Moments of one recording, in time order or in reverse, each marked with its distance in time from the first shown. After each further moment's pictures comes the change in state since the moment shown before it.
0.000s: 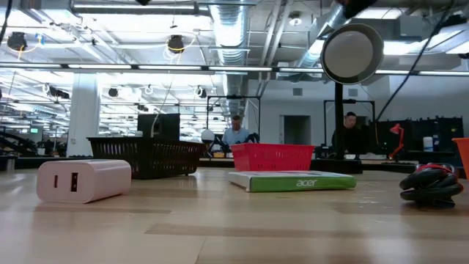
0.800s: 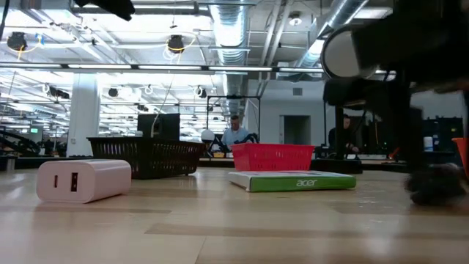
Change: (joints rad) left arm -0.153 -0.150 -0.302 0.199 0.012 -0.184; right arm 0.060 0.473 0.023 -0.075 -0.100 -0.164
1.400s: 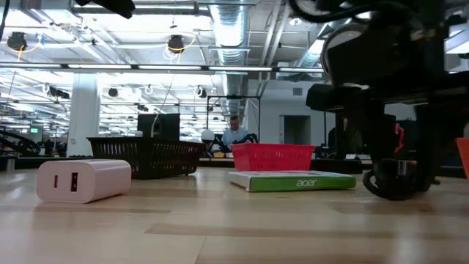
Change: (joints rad) left arm -0.004 -0.001 0.000 0.012 0.020 0.006; right arm -0.070 0.008 0.001 0.004 0.015 -0.053
